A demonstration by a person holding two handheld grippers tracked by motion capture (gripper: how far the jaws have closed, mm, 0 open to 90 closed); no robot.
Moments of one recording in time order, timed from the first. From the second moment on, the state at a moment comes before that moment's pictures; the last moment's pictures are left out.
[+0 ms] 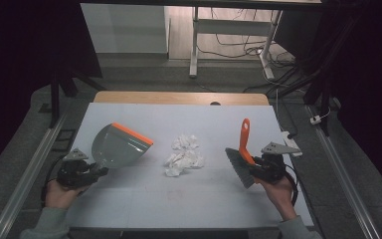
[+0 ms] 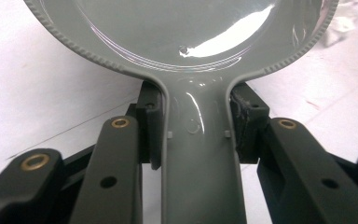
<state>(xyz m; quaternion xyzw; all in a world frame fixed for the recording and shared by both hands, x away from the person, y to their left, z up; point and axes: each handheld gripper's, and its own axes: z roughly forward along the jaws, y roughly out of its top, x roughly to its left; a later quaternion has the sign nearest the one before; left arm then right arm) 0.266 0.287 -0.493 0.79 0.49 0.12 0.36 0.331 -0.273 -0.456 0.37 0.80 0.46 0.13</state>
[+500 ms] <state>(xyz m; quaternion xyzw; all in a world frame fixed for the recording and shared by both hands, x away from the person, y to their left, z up) 0.253 0.277 -0.476 0.81 0.45 0.12 0.37 0.325 -0.267 -0.454 0.36 0.80 0.46 0.14</state>
